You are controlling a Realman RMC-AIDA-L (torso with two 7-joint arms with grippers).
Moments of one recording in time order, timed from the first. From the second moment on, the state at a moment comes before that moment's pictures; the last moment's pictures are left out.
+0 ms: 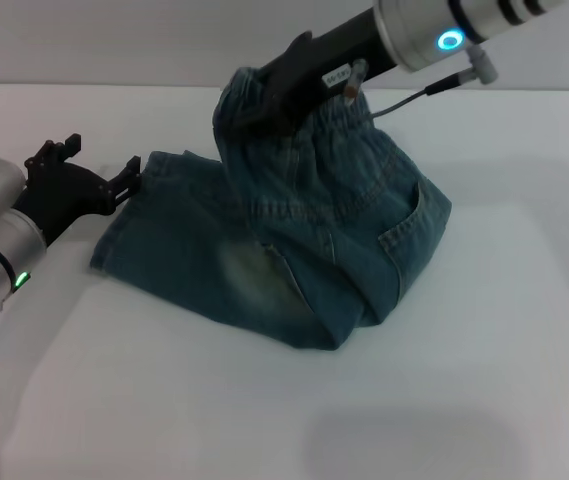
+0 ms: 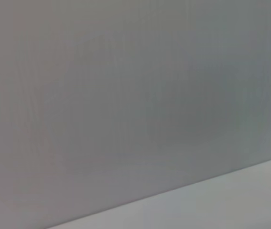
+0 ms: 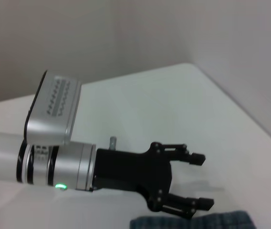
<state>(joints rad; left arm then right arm) -0.41 -2.07 1.59 0.46 0.34 0.61 -0.42 1.07 2.07 -1.12 -0.86 -2.20 -1.35 2.06</state>
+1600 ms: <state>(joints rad) -0.42 -2.06 1.52 0.43 0.34 0.66 -0.42 0.89 2.07 -1.42 -0.96 -2.22 -1.51 2.06</state>
